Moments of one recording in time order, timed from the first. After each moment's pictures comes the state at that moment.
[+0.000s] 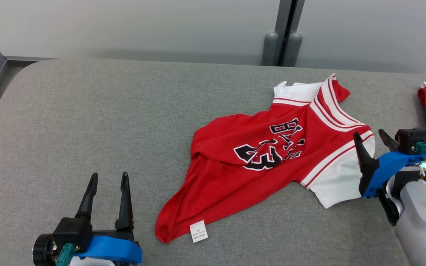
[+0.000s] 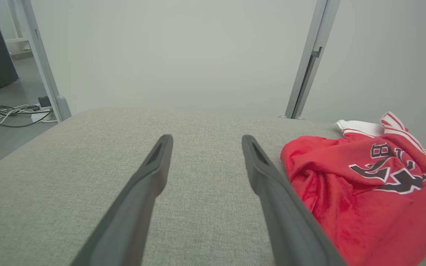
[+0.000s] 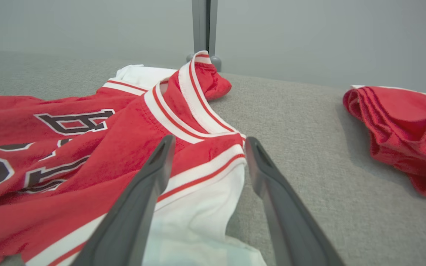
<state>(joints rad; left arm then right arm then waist) -0.04 0.05 -0.07 0.22 -0.15 -0.06 -0.26 -0.70 -0.27 0.19 1.12 0.27 0.13 -0.24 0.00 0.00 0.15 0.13</state>
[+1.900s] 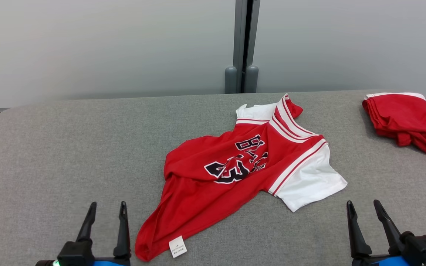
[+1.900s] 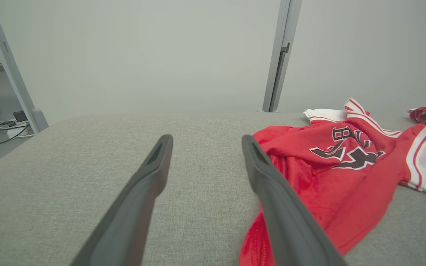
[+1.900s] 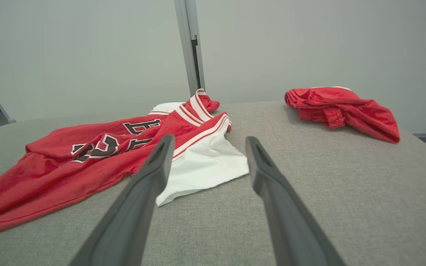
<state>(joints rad) 0.06 0.05 -0.02 0.24 -0.09 -0.09 -0.26 0.08 -0.05 -0.05 0.18 0.15 0.13 -0.26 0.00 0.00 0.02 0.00</state>
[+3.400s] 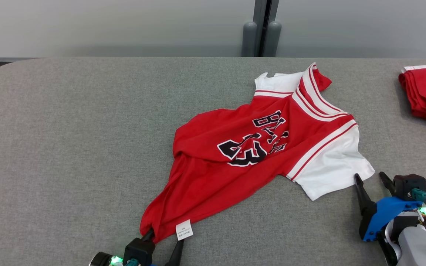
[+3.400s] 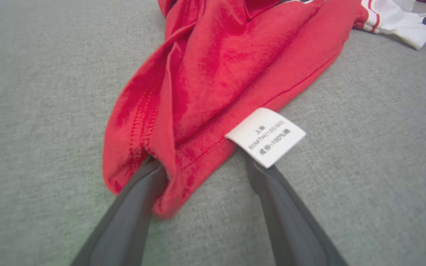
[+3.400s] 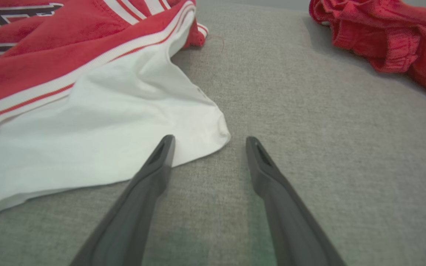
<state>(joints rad) -0.08 0.09 -0.37 0.59 -0.12 -0.13 -0.27 -0.44 -0.21 -0.01 0.95 0.10 0.13 -0.26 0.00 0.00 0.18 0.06</state>
